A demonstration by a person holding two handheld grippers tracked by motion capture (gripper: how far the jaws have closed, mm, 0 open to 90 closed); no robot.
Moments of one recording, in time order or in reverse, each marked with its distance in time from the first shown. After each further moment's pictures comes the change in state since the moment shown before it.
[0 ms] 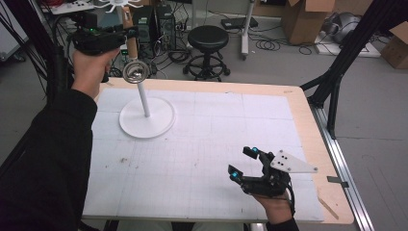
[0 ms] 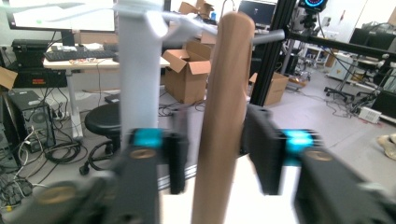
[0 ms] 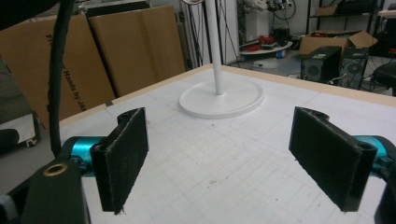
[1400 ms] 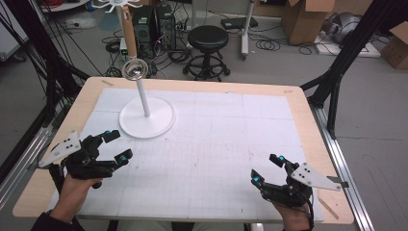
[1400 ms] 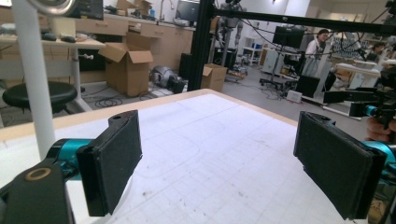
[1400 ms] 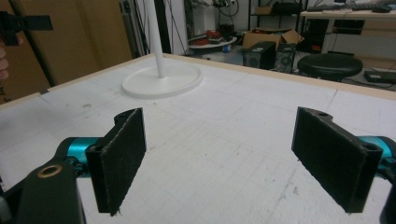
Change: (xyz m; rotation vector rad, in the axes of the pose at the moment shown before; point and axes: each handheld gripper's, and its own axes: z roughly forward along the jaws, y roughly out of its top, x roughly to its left) left arm -0.051 -0.222 -0.132 -0.040 -0.242 -0.011; right arm -0.015 -0.022 -0.047 0.018 -0.230 -0.035
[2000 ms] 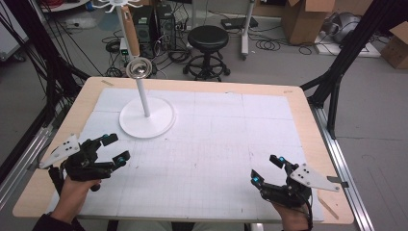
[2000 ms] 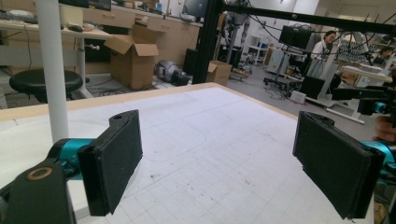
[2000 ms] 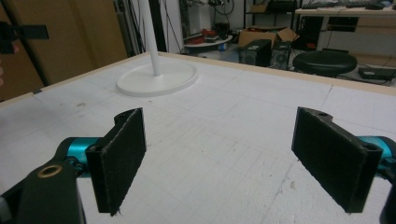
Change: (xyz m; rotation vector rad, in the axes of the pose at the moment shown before) left arm 0.007 -0.012 -0.004 0.019 0.012 -0.027; right arm 0.000 -0.004 0.000 -0.001 -0.019 0.013
